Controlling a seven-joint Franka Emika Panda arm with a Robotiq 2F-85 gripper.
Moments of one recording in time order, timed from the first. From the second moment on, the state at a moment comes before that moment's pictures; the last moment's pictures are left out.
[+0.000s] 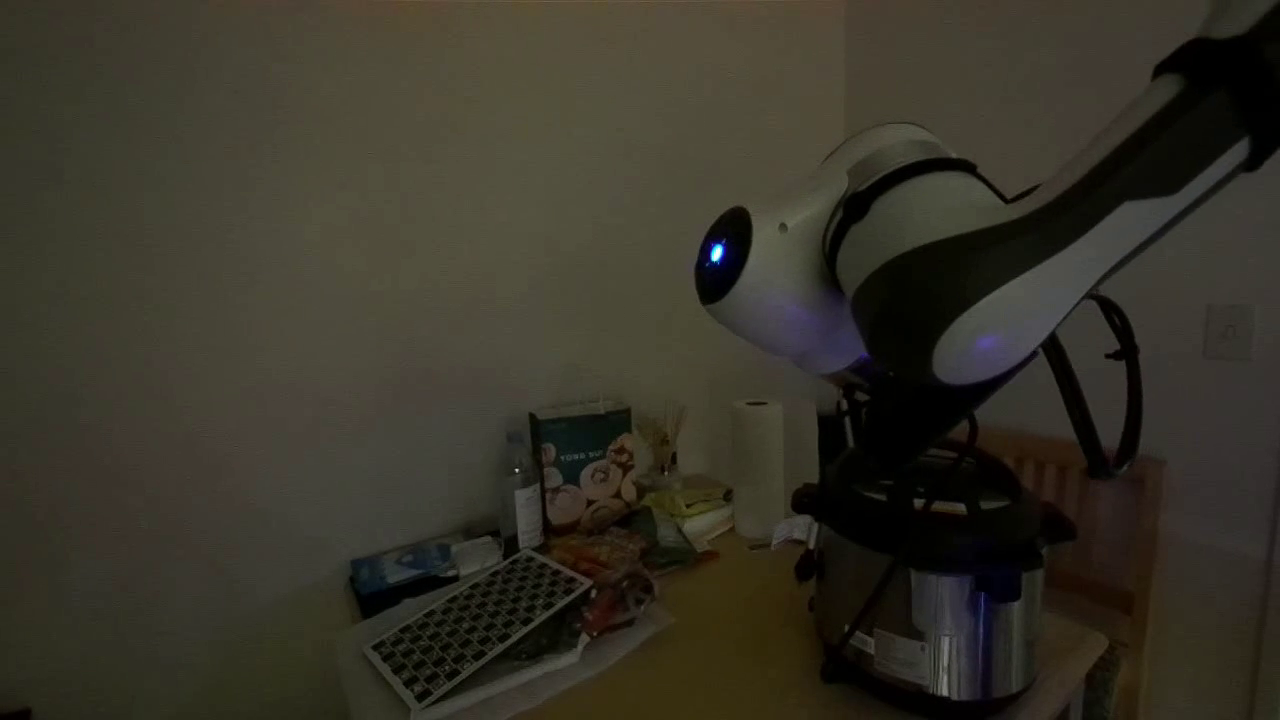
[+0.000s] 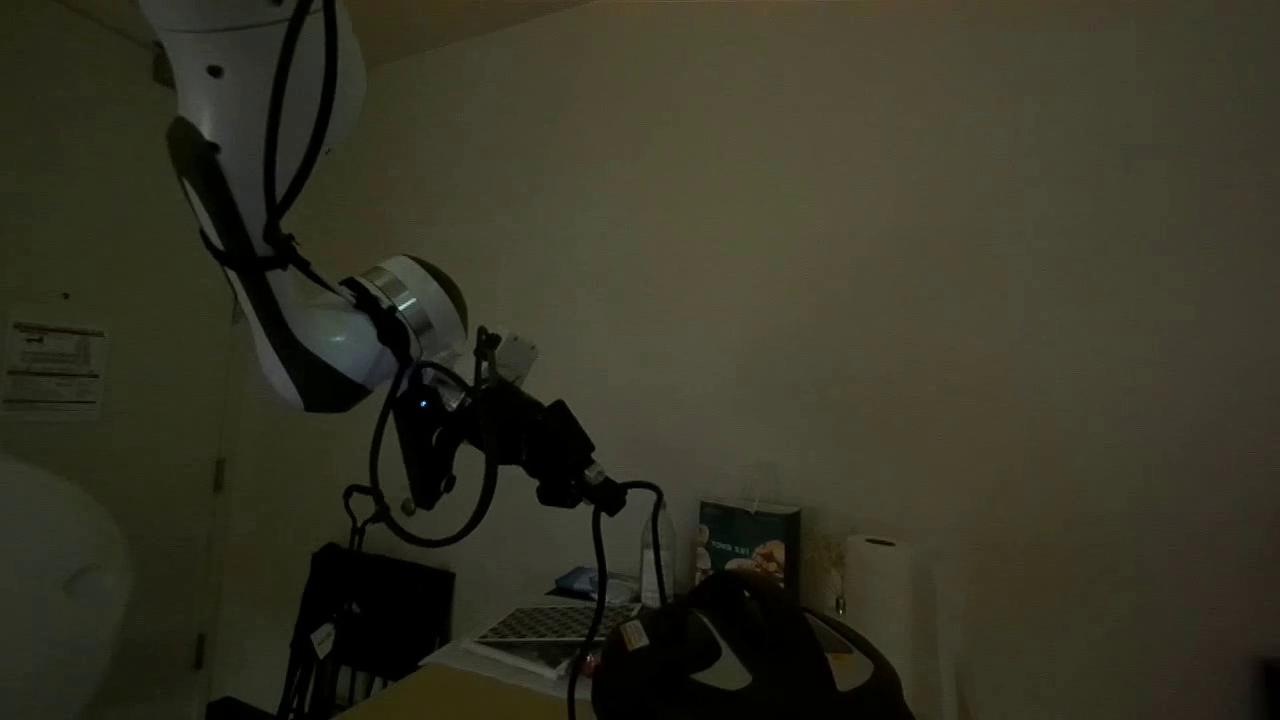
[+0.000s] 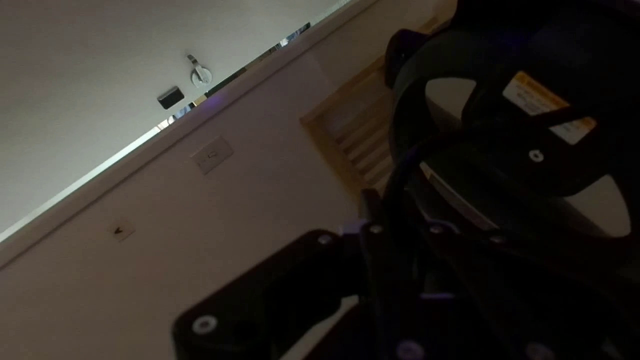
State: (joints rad) arm 0.19 -0.16 0.15 -2.38 -0.96 1.57 1.37
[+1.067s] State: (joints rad) arm 0.16 0.05 0.11 -2.19 -1.04 1.39 1.80
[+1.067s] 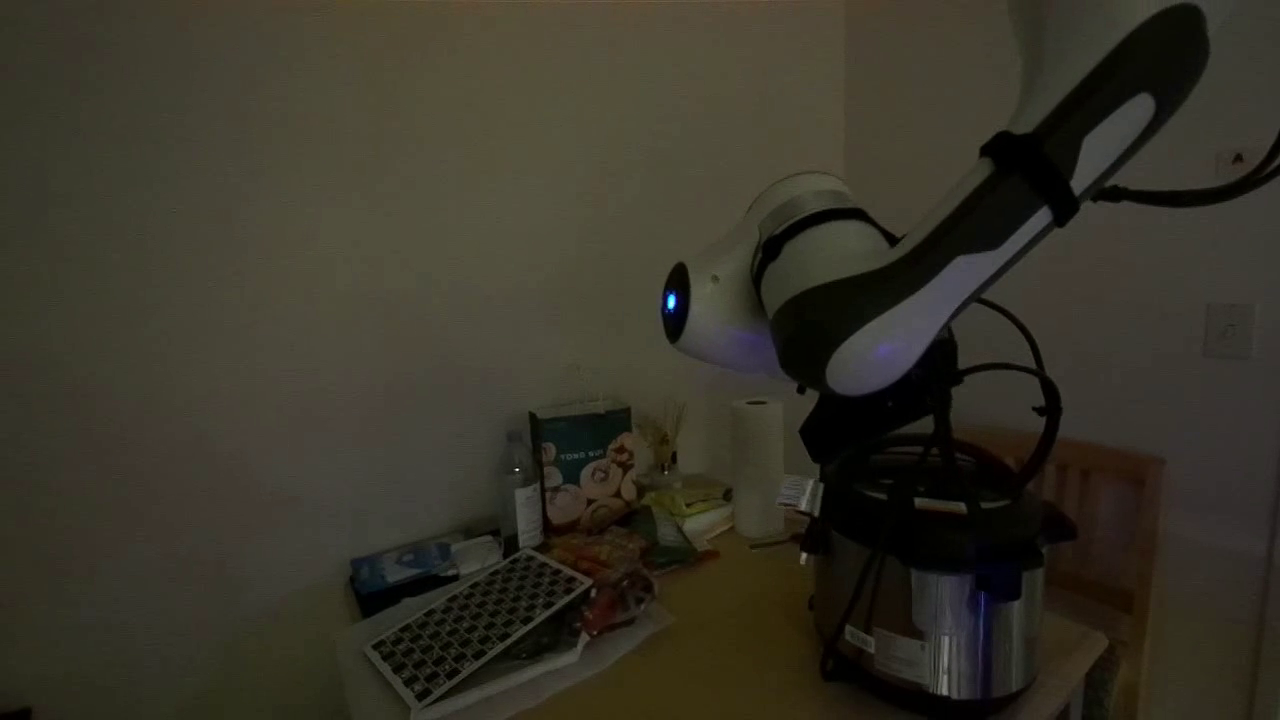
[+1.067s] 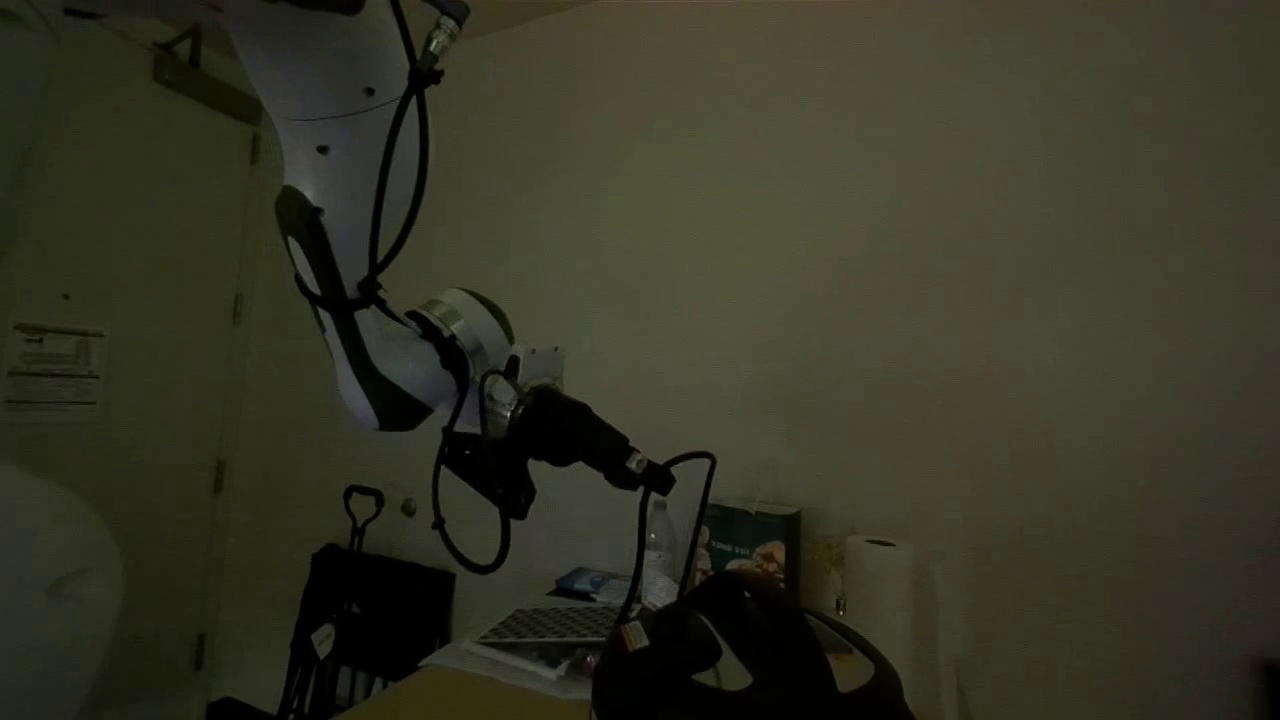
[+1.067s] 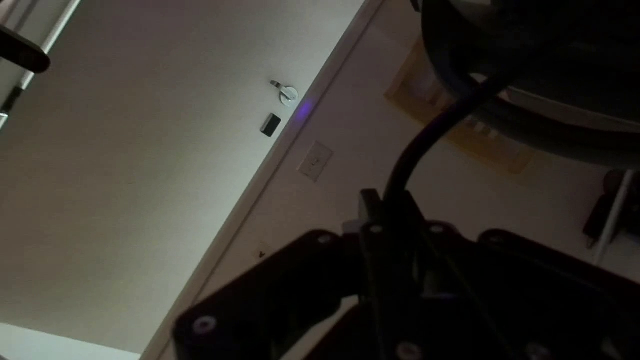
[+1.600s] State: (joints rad) arm 0.08 0.11 0.03 -2.14 -1.01 1.40 2.06
